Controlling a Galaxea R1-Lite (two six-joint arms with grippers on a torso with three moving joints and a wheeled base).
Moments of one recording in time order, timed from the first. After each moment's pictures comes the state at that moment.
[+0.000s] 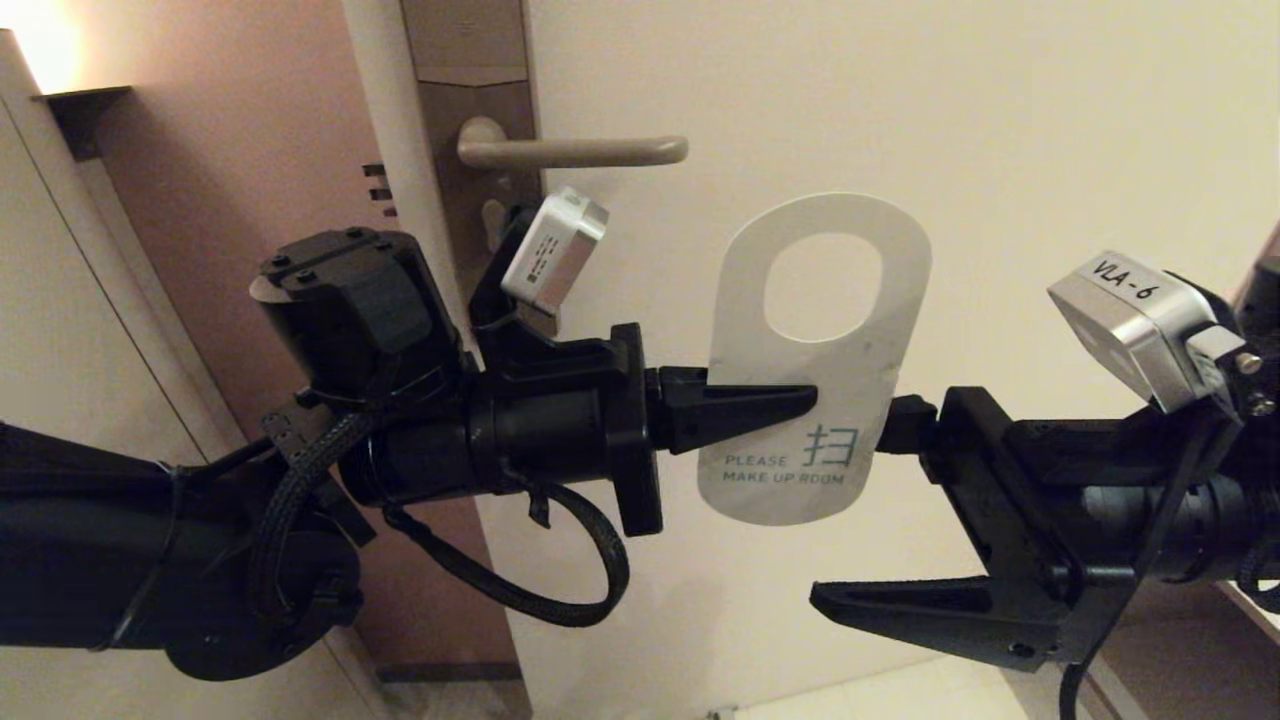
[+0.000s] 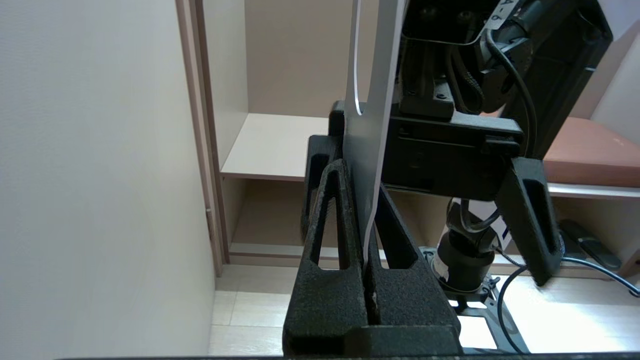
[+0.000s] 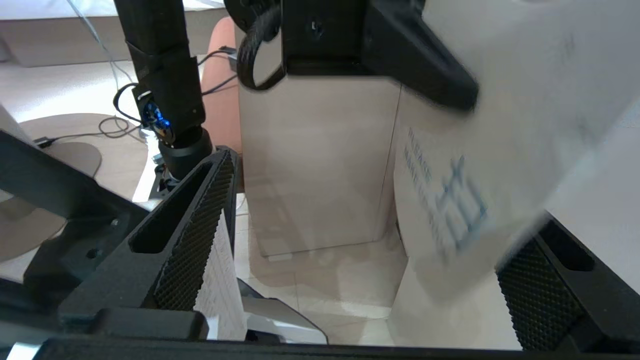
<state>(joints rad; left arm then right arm) -0.74 1.76 -0.89 -1.05 -0.81 -0.19 0.57 1.44 -0.70 -0.62 0.86 -0.07</state>
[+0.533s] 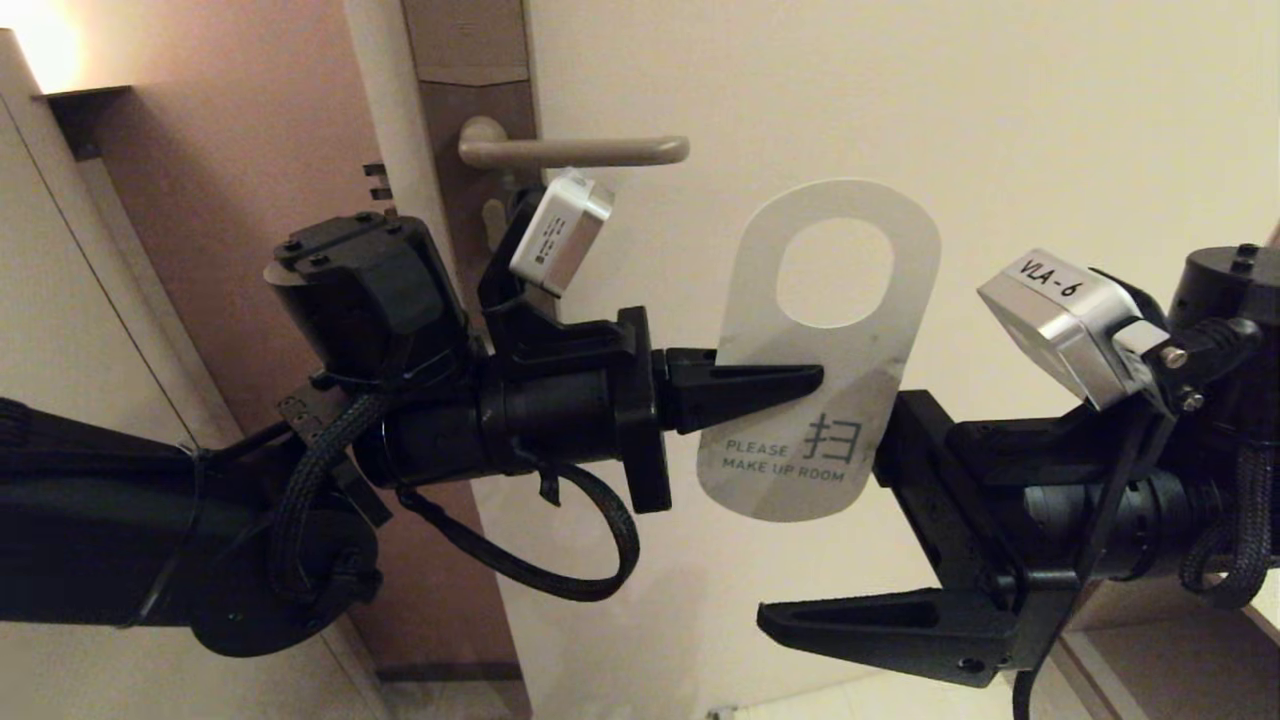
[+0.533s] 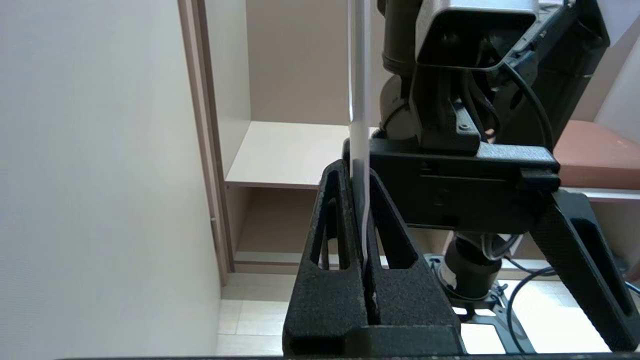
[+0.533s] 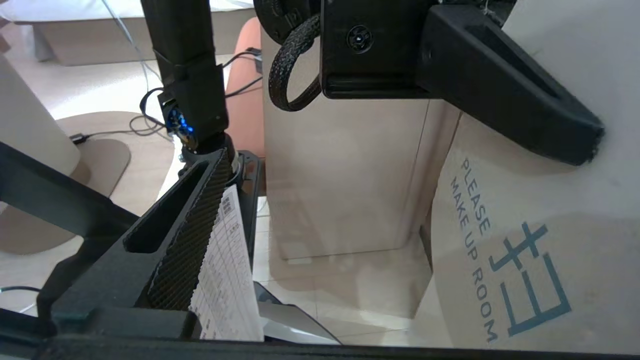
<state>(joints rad) -0.74 1.78 -0.94 -1.05 -0.81 -0.19 0.64 1.50 -0.75 -0.62 0.85 -0.04</state>
